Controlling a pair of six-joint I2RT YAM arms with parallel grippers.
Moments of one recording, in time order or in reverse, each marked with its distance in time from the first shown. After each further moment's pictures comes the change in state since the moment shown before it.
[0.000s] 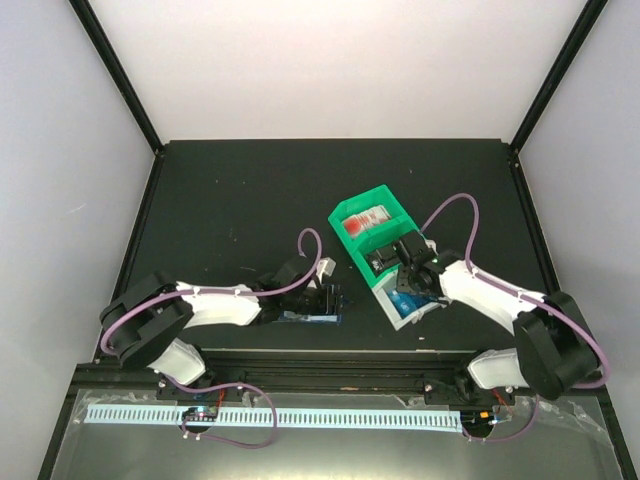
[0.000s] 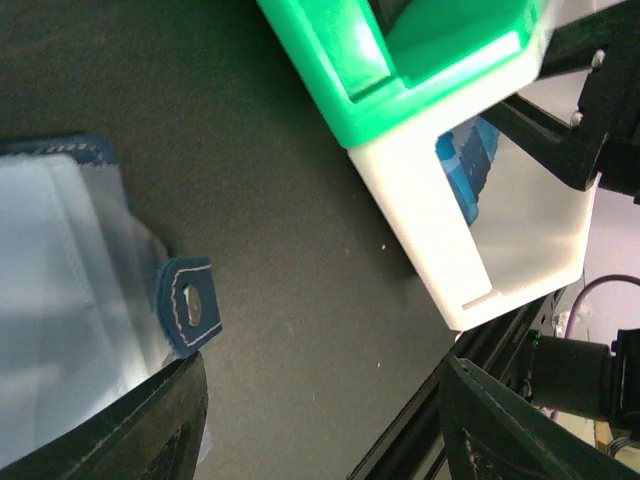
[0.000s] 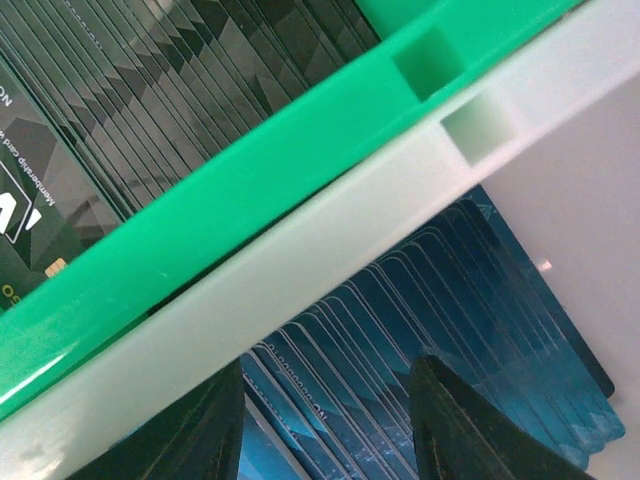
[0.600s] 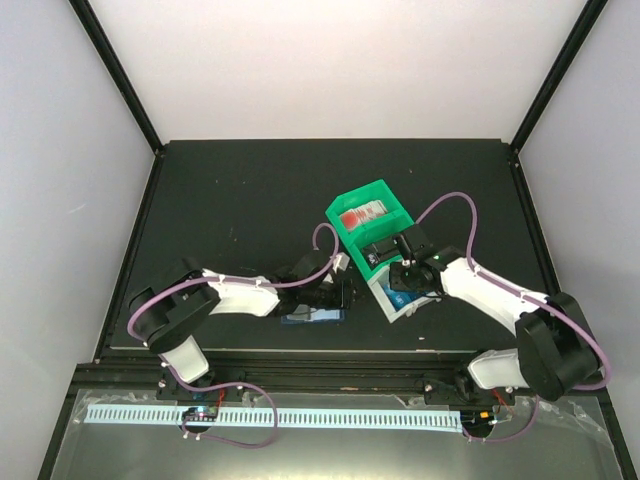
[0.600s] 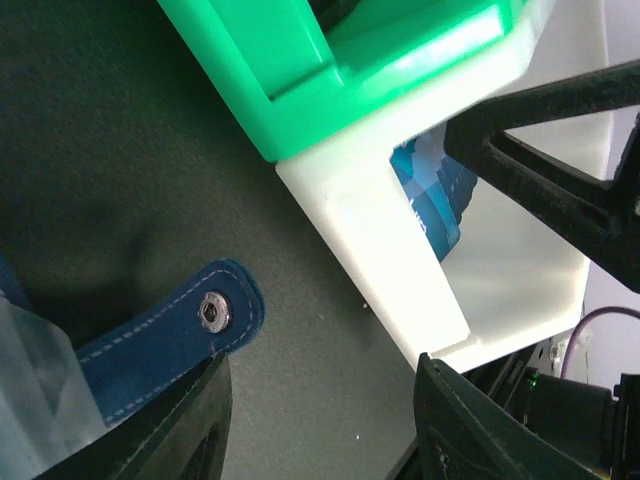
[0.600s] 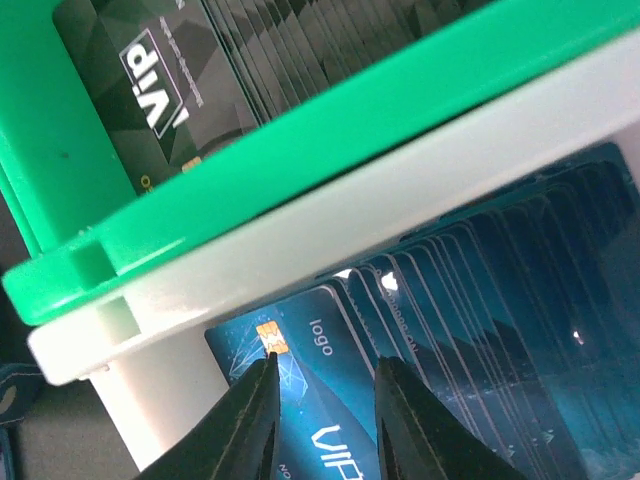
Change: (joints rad) left arm -0.014 0.174 0.147 0.029 -0.008 -0.024; right arm -0.016 0.023 0.059 0.043 -0.188 -0.115
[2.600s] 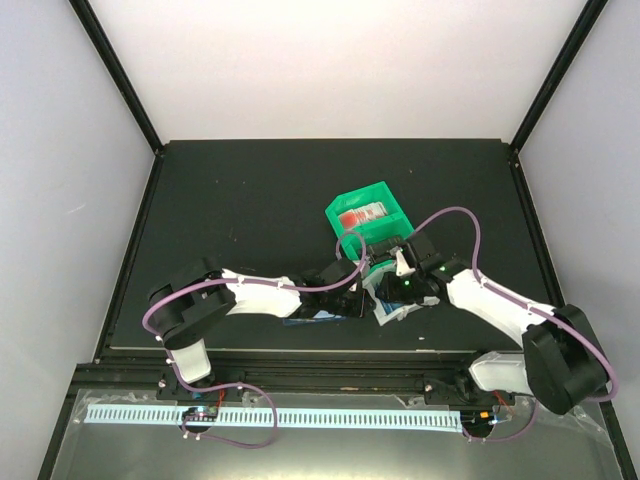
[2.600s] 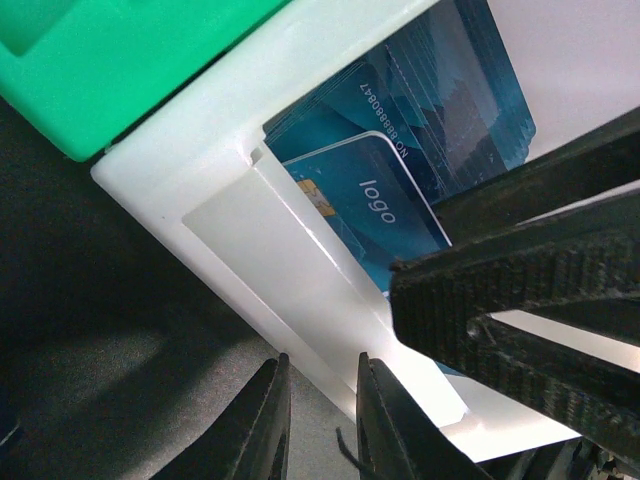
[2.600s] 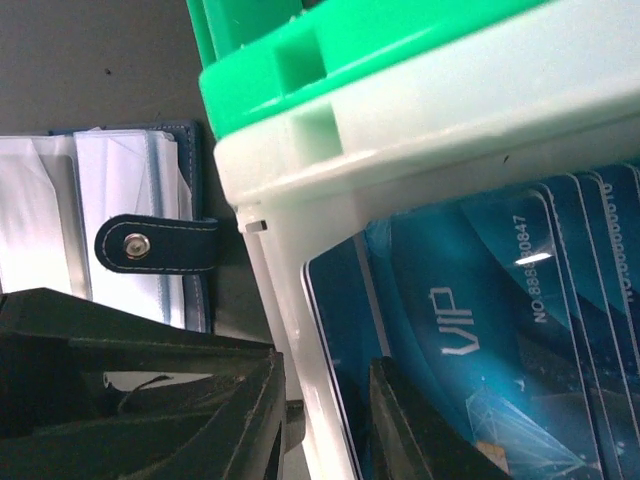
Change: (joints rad) left arm -0.138 0.099 0.173 -0.196 -0.160 0.056; right arm -0.005 -0.078 -0.109 0.094 -0.391 0.018
